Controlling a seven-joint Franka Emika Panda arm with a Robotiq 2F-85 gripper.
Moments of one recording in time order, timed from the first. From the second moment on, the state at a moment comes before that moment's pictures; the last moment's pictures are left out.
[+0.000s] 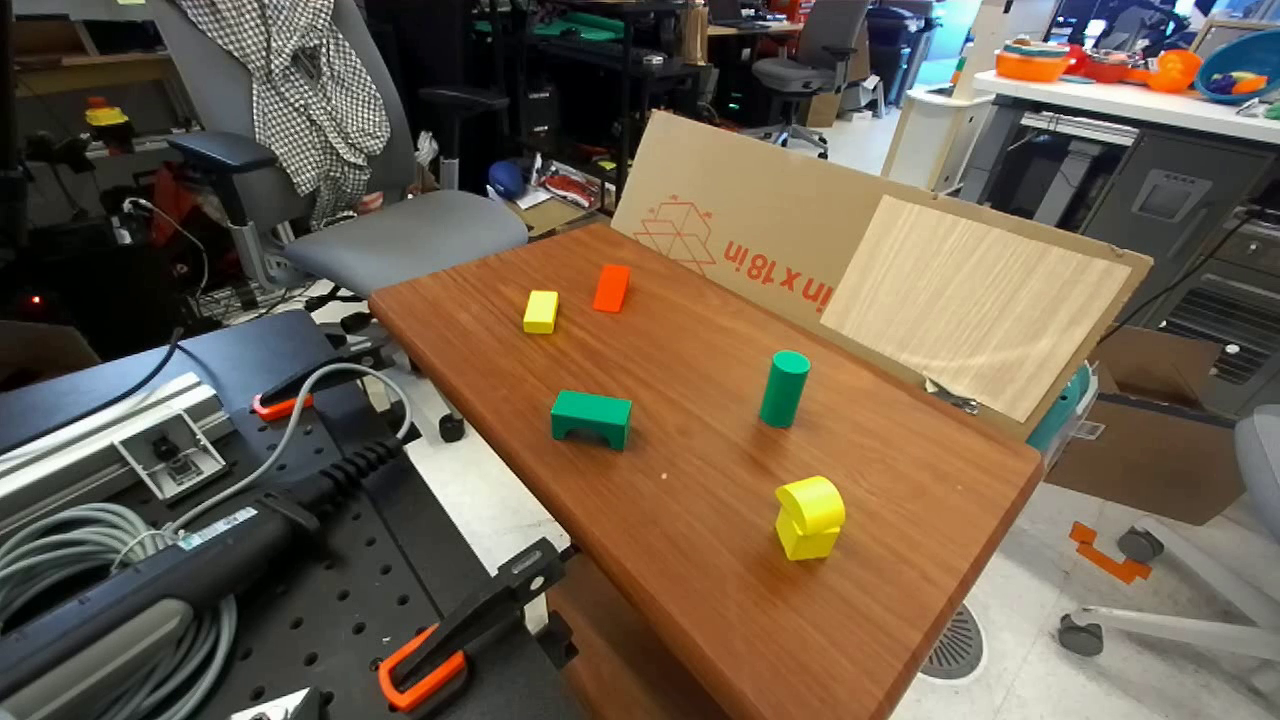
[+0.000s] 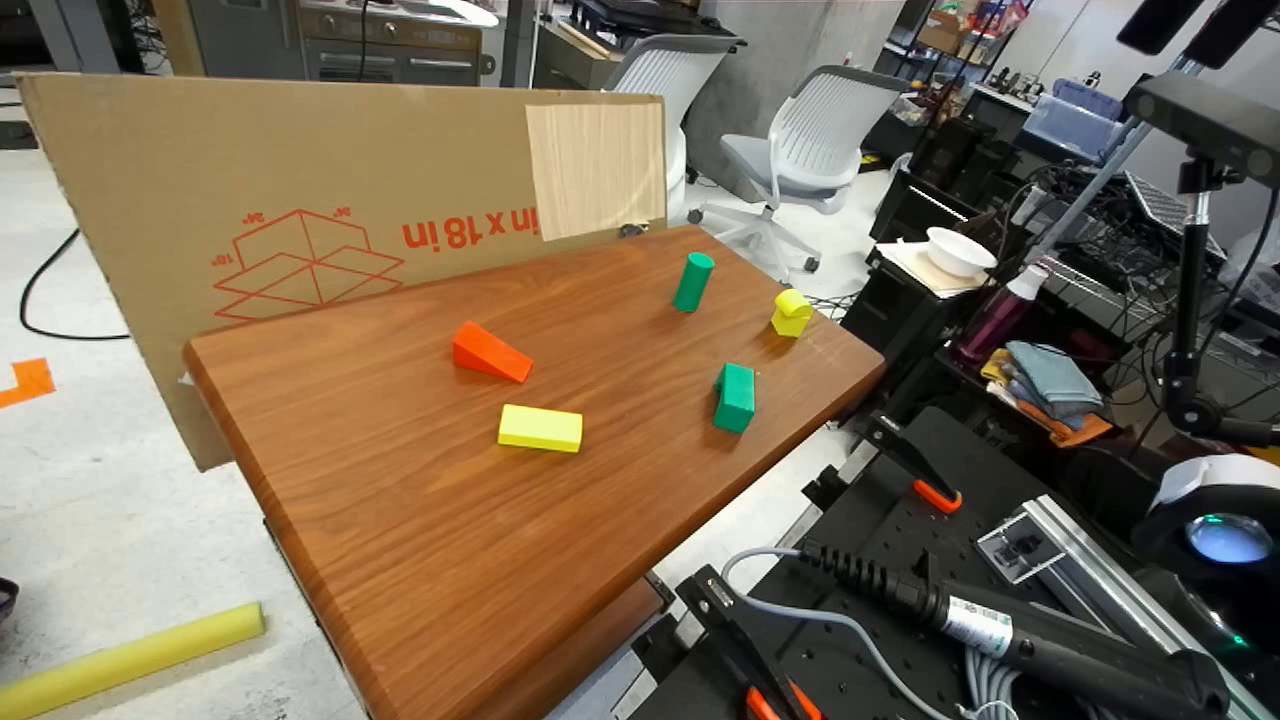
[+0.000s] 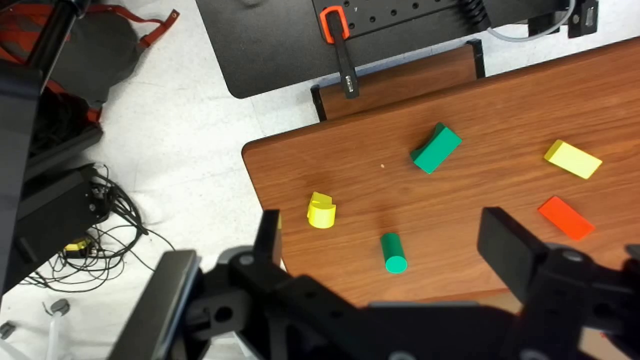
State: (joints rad) arm -0.19 -0.62 -0.07 -2.60 -0.15 2.07 0.05
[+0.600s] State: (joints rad) arm -0.09 -0.49 -0.07 -2.61 -0.08 2.12 -0.04
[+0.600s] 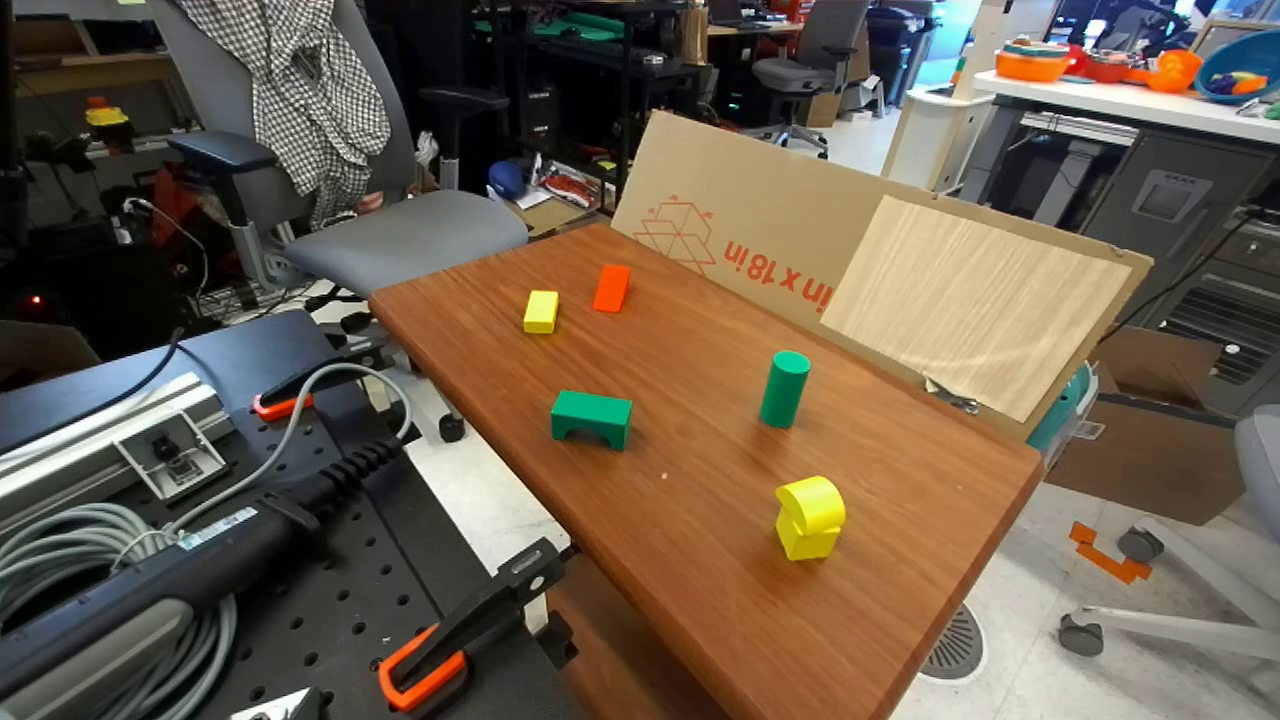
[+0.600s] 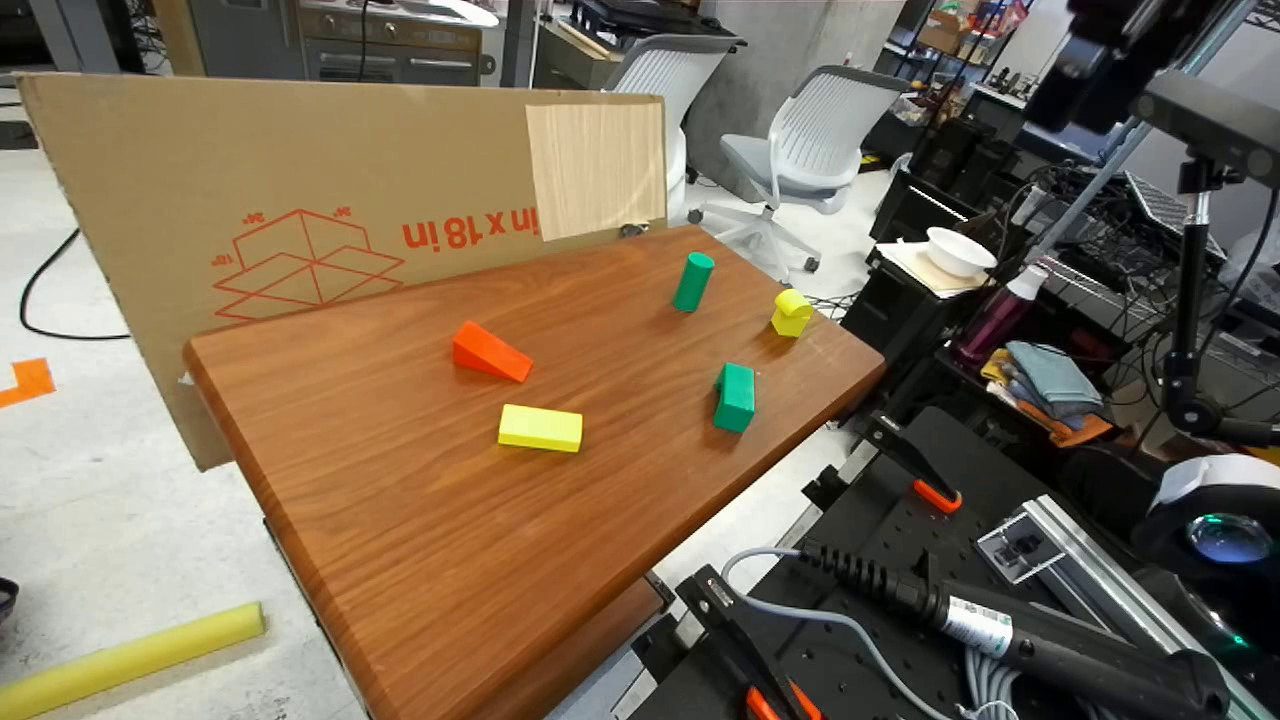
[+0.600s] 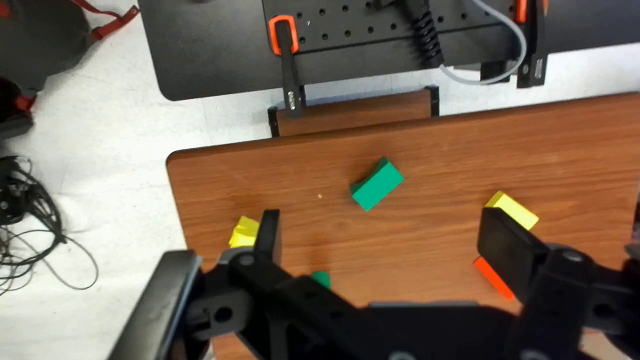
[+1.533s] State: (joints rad) arm -0.07 0.22 -0.08 -2.44 -0.40 2.36 -0.41
